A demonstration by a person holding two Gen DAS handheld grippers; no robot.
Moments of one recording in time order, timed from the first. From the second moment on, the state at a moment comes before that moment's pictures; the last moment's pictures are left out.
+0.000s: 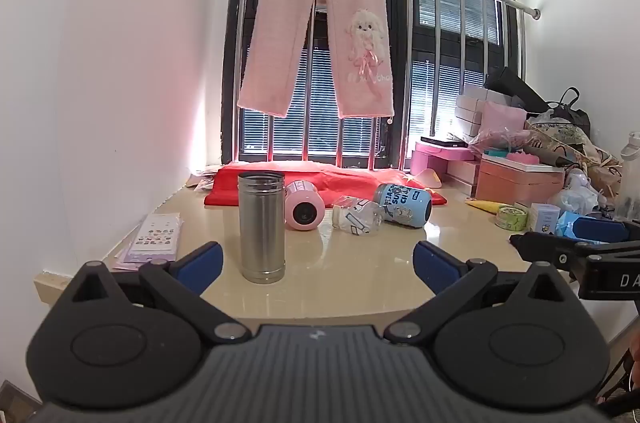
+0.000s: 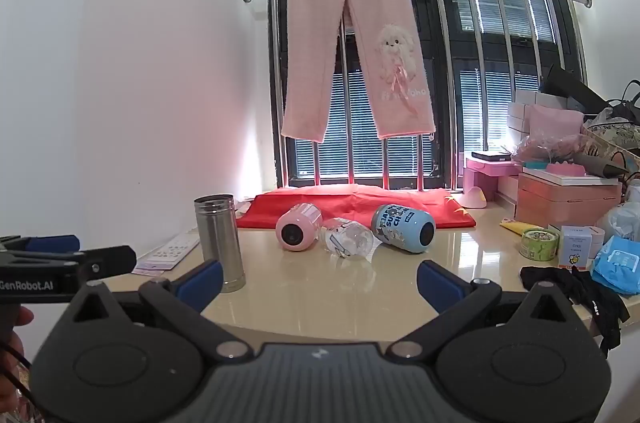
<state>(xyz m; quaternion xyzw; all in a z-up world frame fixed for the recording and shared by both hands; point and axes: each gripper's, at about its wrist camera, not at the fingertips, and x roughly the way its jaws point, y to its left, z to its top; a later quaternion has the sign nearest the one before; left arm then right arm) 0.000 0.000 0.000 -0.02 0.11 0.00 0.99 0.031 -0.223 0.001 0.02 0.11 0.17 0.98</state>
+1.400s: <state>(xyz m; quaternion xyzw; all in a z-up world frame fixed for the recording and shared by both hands) -0.001 -0.002 0.001 -0.01 0.11 0.00 0.99 0.031 -0.222 0.000 0.02 0.11 0.17 0.98</state>
